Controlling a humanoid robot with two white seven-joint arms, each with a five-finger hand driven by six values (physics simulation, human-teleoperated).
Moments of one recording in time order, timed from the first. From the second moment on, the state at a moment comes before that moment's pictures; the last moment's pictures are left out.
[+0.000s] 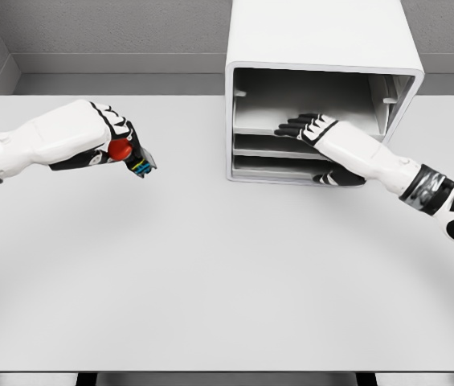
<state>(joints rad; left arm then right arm) -0.39 0.64 -0.15 -1.71 -0.37 -0.61 -0.61 -0.44 -0.64 0.49 -1.42 0.45 -0.61 0.13</state>
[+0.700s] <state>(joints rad) -0.39 0.63 -0.14 -1.73 -0.37 -0.61 -0.61 -0.40 -0.70 0.49 -1.52 0.44 -0.61 0.12</state>
